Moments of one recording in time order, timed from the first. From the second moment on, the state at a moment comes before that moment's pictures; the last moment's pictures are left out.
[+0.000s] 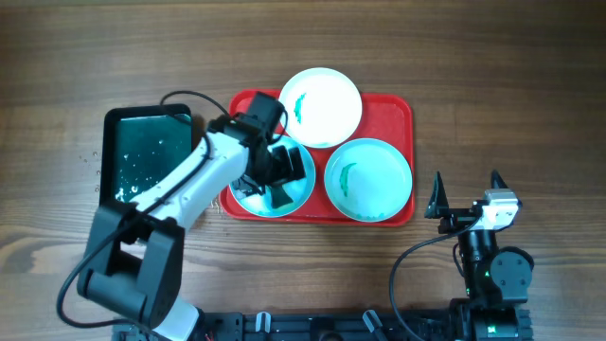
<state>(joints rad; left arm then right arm) -0.42 1.73 1.15 -0.86 0.20 -0.68 0.00 0.03 0.01 0.00 -0.02 0.01</state>
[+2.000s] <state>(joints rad) -0.47 1.74 1.08 -0.77 0.04 -0.83 0.42 1.70 1.24 -0.63 -0.39 0.29</state>
